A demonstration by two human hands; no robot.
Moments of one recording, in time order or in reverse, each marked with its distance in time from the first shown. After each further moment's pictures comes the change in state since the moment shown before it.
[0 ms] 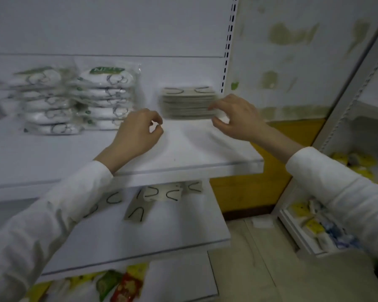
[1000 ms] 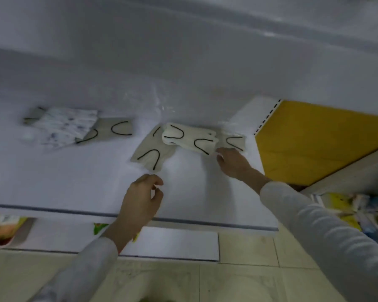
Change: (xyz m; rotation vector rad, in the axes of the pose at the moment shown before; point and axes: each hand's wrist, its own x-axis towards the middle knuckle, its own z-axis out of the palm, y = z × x) left_hand -0.274 -0.161 0.257 -0.253 -0.141 -0.529; right_hand -0.151 -0.034 0.409 0.215 -0.844 0.375
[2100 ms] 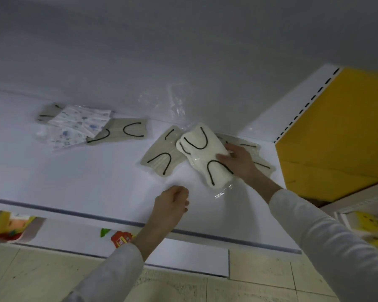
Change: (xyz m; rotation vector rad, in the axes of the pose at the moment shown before) left_hand 0.013 0.018 0.043 -0.496 -0.115 -0.611; right_hand 0.026 -0.022 0.008 0.698 0.104 0.105
